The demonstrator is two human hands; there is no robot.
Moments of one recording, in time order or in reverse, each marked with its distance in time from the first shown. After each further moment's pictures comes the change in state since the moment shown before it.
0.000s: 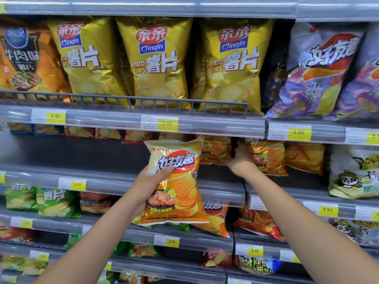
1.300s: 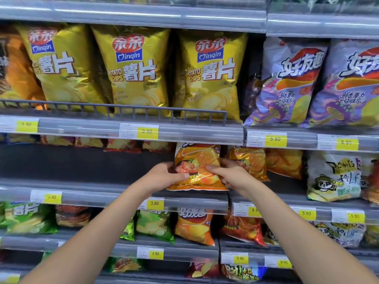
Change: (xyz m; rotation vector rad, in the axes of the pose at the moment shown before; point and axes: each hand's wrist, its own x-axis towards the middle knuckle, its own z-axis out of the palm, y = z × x) left_hand 0.062 0.019 0.060 0.612 -0.184 0.013; right_hand -0.047 0.008 -0.041 0.478 -0.320 0.094
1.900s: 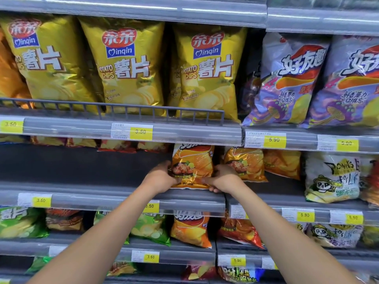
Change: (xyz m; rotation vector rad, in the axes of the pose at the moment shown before) left_hand 0.043 -0.017 0.016 0.363 0.149 -0.036; right_hand 0.026 0.006 0.016 -0.378 0.114 0.125
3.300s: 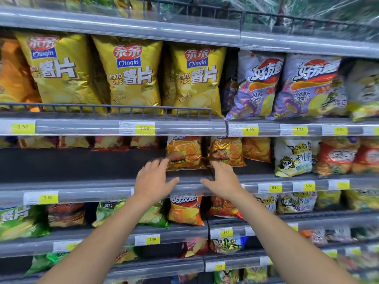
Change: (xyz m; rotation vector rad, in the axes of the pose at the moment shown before) left_hand -0.091 -0.008 -0.011 0.408 0.211 0.300; right_hand -0.102 0.013 0.006 -0.450 0.233 -0.163
